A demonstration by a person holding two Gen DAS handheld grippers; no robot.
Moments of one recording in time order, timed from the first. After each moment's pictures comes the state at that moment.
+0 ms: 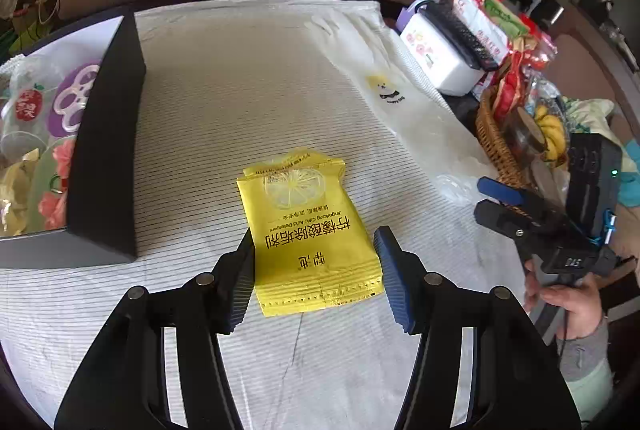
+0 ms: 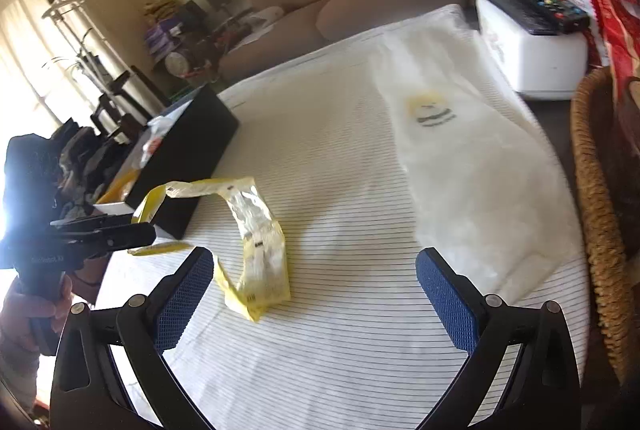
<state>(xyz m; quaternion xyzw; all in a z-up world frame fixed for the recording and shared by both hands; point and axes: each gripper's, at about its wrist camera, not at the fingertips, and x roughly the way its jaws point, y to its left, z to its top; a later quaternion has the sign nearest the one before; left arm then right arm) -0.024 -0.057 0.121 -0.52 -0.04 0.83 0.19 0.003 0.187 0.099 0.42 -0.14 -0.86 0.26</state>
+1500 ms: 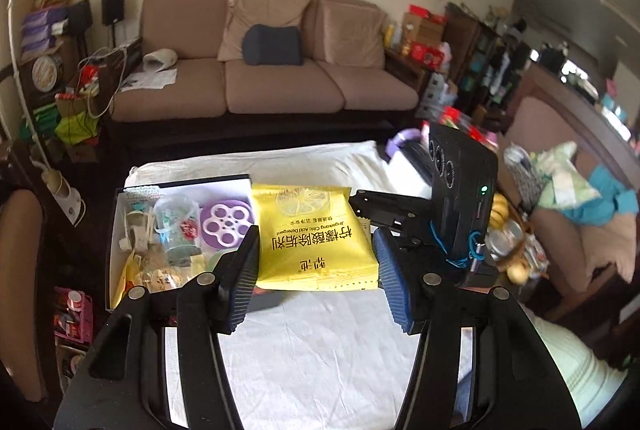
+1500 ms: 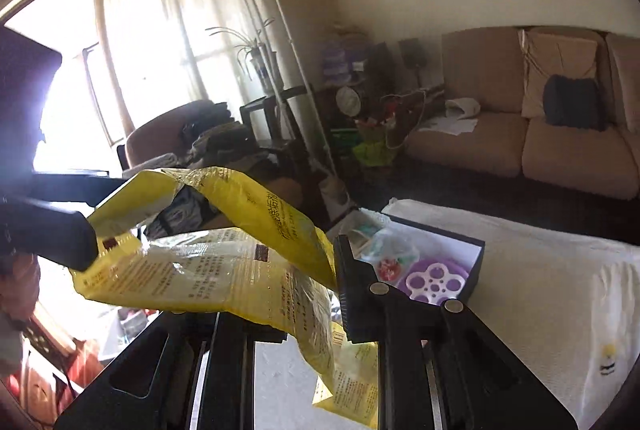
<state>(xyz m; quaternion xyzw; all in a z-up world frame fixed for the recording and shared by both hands) 0.031 -0.263 0.385 -0.38 -0.06 0.90 0.19 -0.003 -0.123 0.303 0.25 -0.05 -0.85 0.46</state>
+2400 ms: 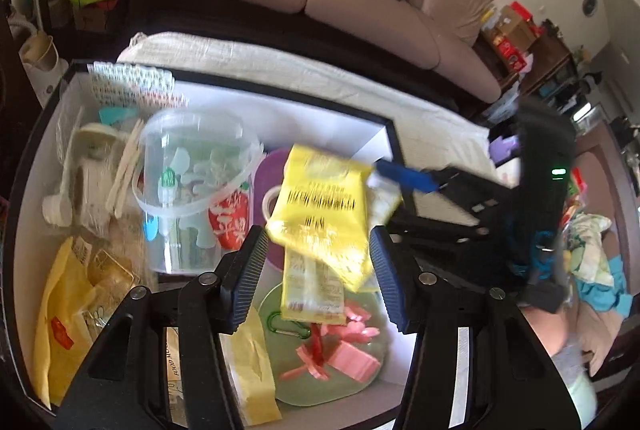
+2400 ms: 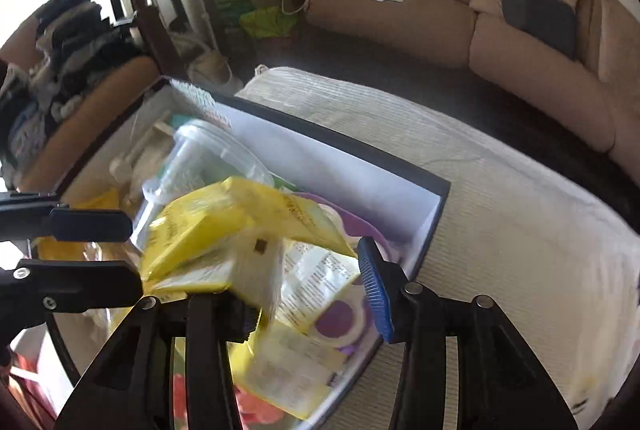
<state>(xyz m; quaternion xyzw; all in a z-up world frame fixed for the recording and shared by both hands) -0.195 -0.341 0.106 -0.52 -0.17 0.83 0.12 -0.211 -0.207 0.134 0.44 0.15 -0.84 0.29</state>
